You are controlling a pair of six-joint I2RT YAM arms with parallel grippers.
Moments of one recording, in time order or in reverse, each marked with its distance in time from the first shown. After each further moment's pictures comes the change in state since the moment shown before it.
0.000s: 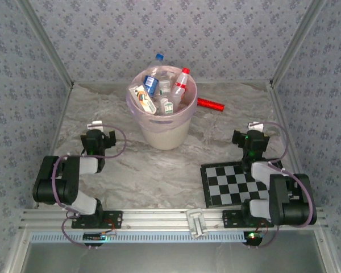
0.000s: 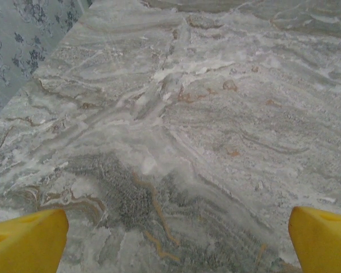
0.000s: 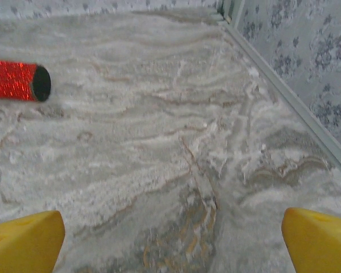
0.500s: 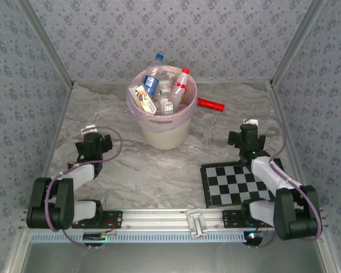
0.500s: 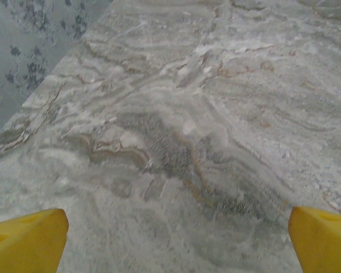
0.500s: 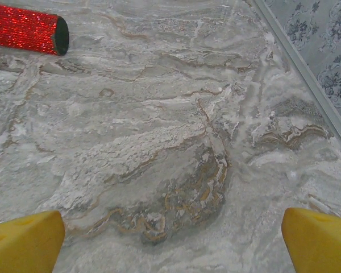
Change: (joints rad) left arm -0.016 -0.227 -0.032 -0.279 -0.102 -0.106; right arm 0.112 -0.124 0.152 -0.496 0.084 0.052
